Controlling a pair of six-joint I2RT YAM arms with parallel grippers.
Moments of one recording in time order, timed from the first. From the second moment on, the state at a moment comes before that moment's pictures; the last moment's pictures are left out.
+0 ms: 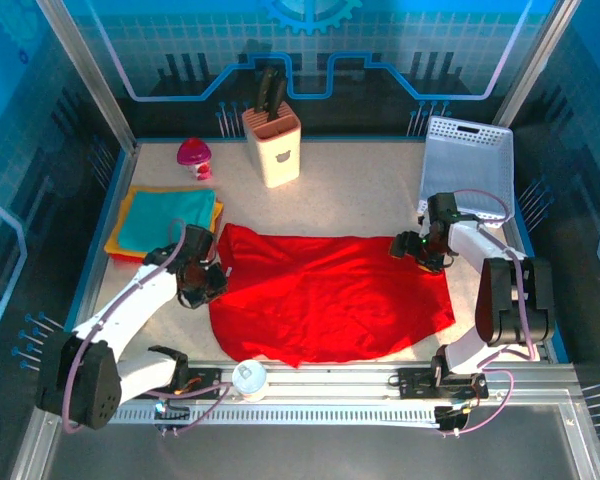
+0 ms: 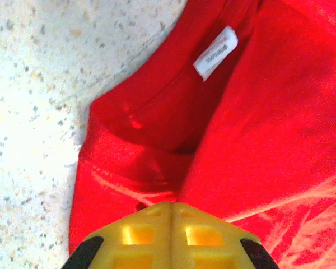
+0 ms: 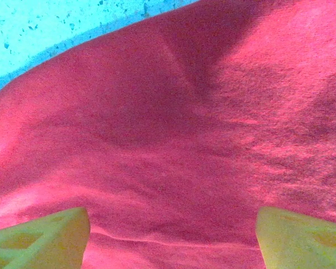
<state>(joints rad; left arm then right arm) -0.23 1.14 0.70 -0.86 0.14 -0.82 -0.01 1.57 0.92 -0.68 -0.24 0.36</state>
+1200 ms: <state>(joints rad) -0.26 1.61 1.17 -0.85 0.20 -0.72 0.09 1.59 1.06 -0.72 -0.20 0.36</state>
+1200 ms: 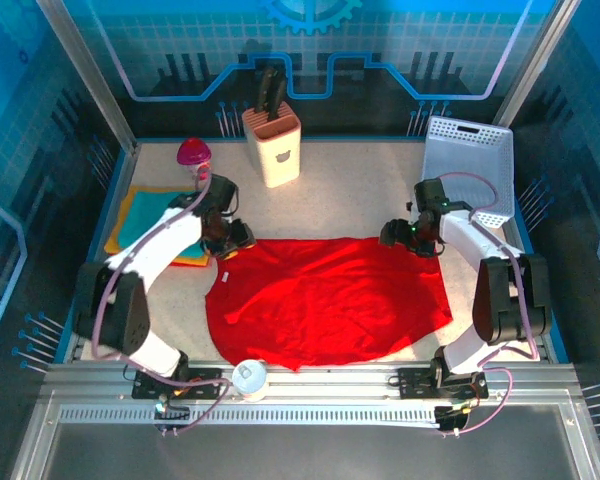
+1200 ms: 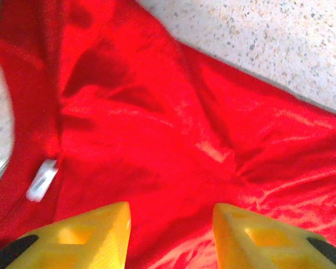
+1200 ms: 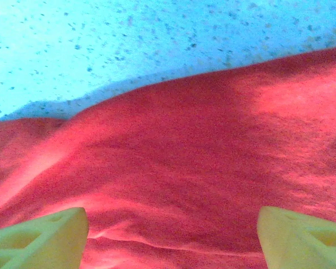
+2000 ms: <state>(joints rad) -0.23 2.27 1.79 -0.95 0.28 -0.65 0.18 2.06 1.50 -0.80 -0.05 0.46</state>
